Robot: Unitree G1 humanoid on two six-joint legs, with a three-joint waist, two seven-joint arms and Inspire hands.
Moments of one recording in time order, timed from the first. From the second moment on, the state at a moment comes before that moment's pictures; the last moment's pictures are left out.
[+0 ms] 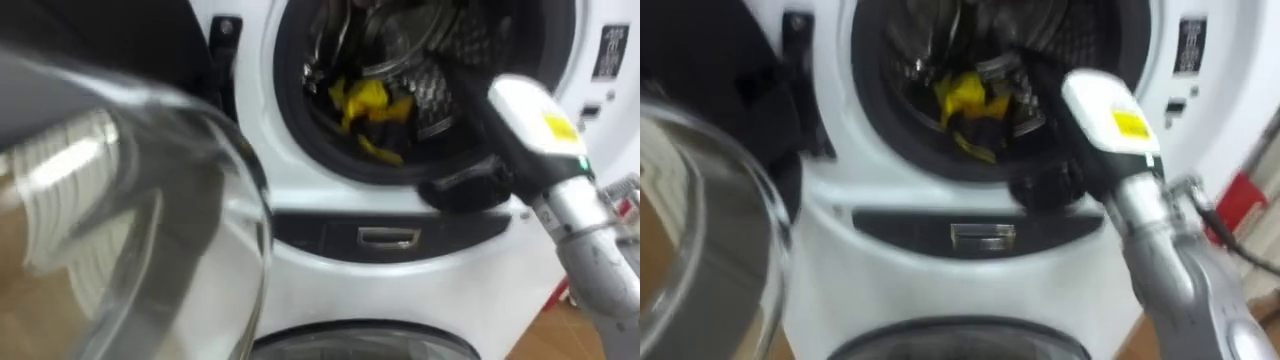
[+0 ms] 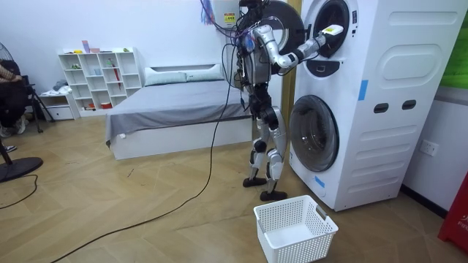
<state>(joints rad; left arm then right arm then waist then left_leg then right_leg) 0.21 0.30 0.09 1.10 0.17 0.08 0.02 -0.20 -0.54 0.07 -0.26 -0.59 0.01 0.09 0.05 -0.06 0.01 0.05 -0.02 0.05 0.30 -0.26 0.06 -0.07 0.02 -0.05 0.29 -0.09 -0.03</state>
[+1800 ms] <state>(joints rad) 0.24 0.29 0.08 1.06 0.20 0.12 0.01 -0.28 -0.54 0.02 -0.38 -0.24 0.07 0.22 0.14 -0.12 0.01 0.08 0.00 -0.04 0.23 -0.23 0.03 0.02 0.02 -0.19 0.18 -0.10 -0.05</state>
